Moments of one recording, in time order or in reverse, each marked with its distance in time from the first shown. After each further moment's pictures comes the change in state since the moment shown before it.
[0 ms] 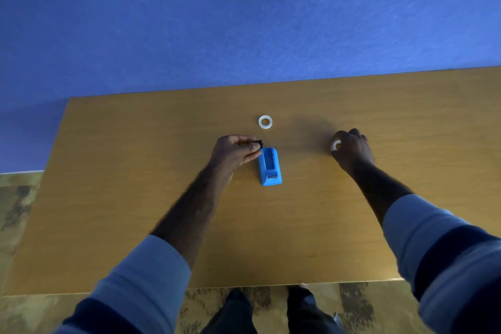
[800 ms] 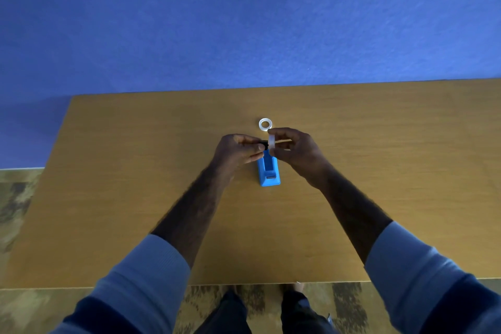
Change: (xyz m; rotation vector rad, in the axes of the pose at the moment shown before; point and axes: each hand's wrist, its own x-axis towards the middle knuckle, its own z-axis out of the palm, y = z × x) left_hand -0.010 0.005 0.003 0.103 -0.062 0.063; right_hand -0.063 -0.112 -0.008 0.991 -0.241 -0.255
